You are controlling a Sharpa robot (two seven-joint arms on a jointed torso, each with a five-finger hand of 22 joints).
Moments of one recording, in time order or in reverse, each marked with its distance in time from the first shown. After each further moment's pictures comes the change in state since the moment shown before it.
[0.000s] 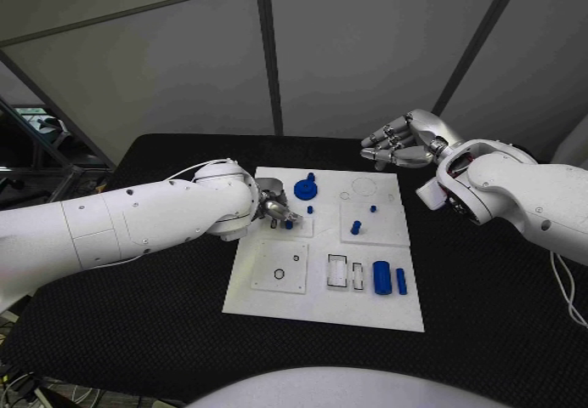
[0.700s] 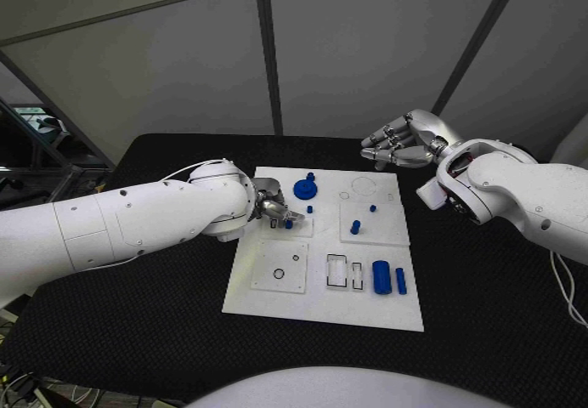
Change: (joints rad) left arm 0.000 -0.022 0.002 0.019 0.004 -0.008 0.000; left_hand -0.032 0.000 -0.121 0.038 0.000 0.003 -0.003 -0.008 0.008 0.000 0.000 0.000 0.001 0.000 0.000 0.000 0.000 0.000 0.000 0.000 0.000 0.000; right arm 0.000 -0.002 0.000 -0.002 0.000 0.004 -0.001; right_hand 0.000 0.000 0.003 0.003 0.000 0.000 0.000 0.000 0.000 0.000 0.000 -0.004 0.000 0.000 0.000 -0.004 0.000 0.000 0.000 0.000 0.000 -0.001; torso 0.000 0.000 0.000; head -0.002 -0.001
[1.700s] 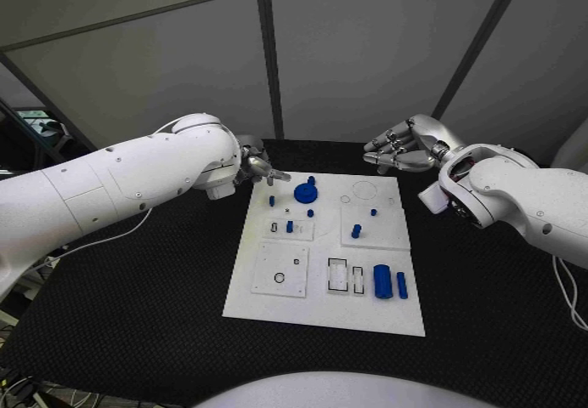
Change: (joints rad) left arm 0.059 0.055 0.129 -0.217 0.042 0.092 0.002; left_hand 0.167 0.018 -0.154 0.025 0.000 -0.124 0.090 -0.202 -0.129 -0.174 0.074 -0.209 -0.267 0.000 0.047 -0.016 0.000 0.000 -0.070 0.042 -0.097 -0.040; right arm 0.000 -0.001 0.000 -0.009 0.000 0.001 -0.004; right_hand -0.004 -0.004 0.000 0.000 0.000 0.000 0.000 0.000 0.000 0.000 0.000 0.000 -0.001 0.000 0.000 0.000 0.000 0.000 0.000 0.000 -0.004 -0.001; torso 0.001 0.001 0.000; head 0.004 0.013
